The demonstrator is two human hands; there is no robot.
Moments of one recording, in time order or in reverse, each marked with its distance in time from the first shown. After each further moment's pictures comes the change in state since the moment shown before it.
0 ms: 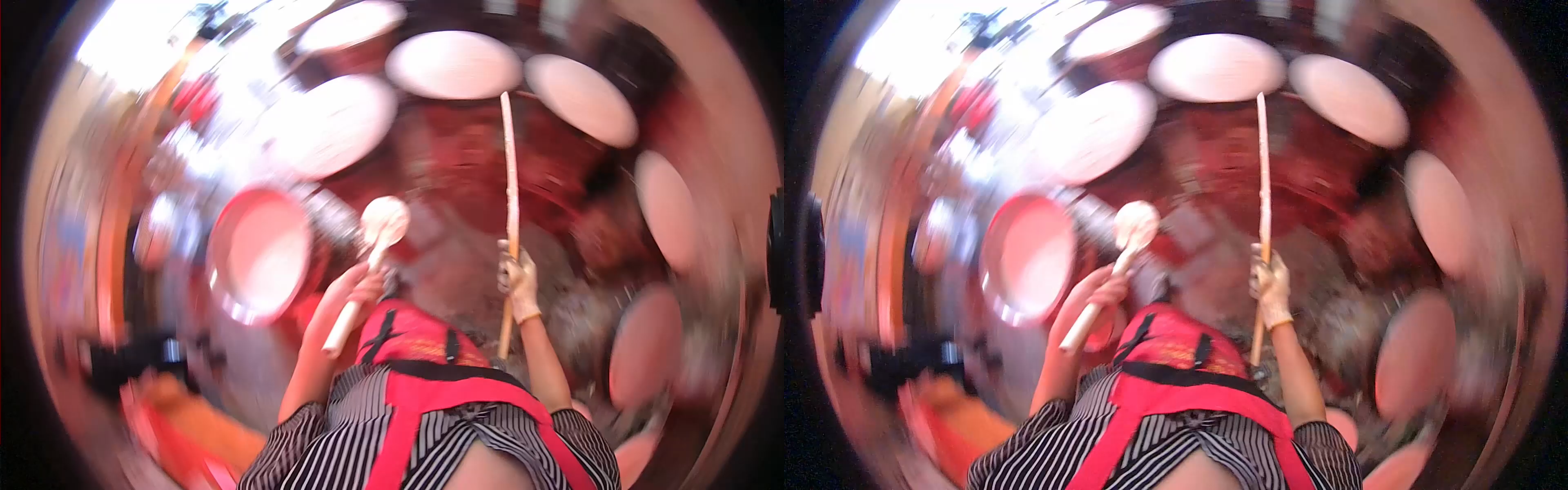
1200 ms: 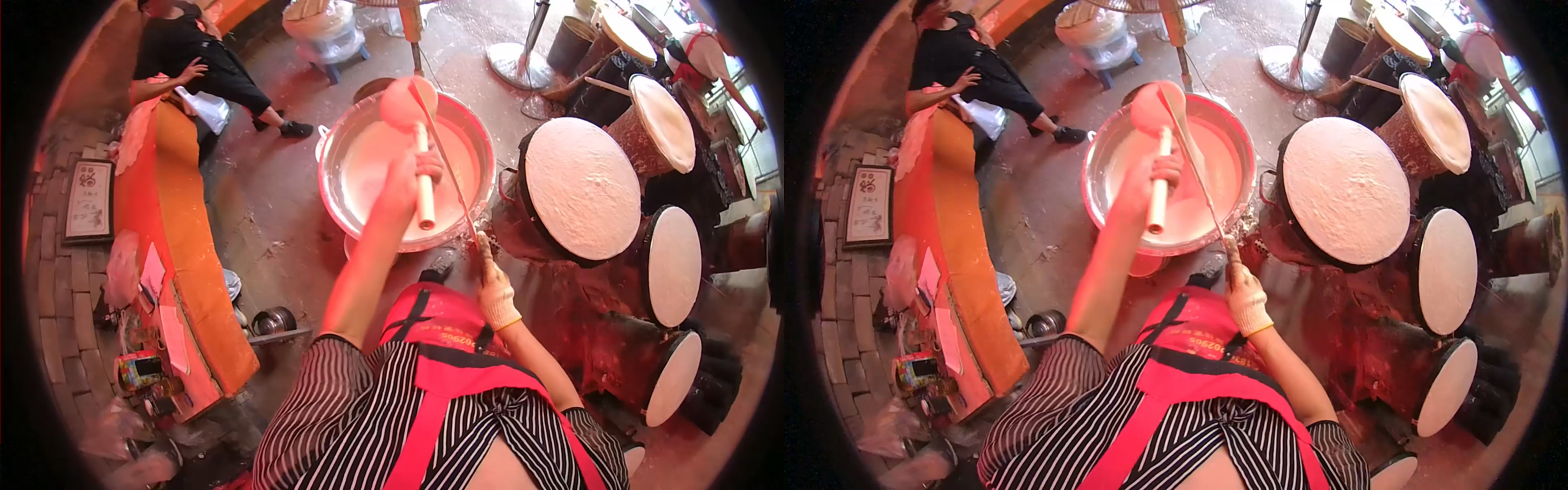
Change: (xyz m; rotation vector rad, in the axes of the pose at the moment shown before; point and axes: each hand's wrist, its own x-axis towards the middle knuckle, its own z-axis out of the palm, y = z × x) left_hand -0.180 0.352 0.006 -0.266 -0.480 0.945; right_hand 0.097 0.187 0.407 -1.339 -1.168 -0.842
